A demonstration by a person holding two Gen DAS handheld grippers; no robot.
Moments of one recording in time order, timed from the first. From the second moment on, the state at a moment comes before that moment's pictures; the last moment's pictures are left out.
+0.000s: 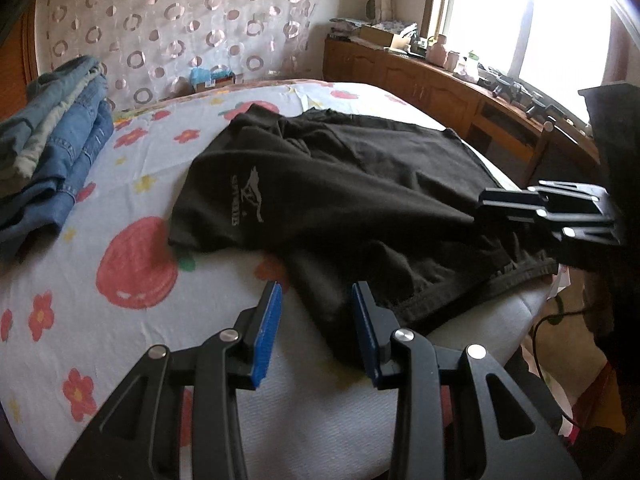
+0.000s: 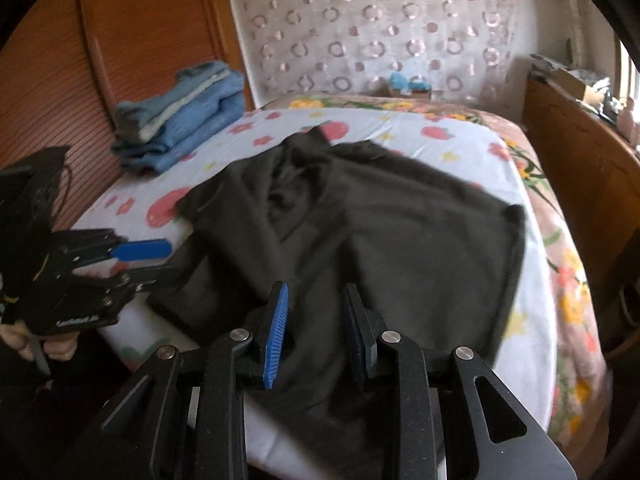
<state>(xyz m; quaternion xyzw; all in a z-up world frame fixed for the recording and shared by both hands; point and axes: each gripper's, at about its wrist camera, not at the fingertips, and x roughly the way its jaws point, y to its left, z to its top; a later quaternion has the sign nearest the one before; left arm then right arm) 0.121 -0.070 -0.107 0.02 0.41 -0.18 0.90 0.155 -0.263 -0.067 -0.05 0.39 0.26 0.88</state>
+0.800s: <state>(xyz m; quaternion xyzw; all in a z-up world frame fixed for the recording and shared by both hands) 0.117 -0.074 -0.108 0.02 0.39 -0.17 0.90 0.153 -0.254 -0.087 -0.04 0.40 0.27 0.88</state>
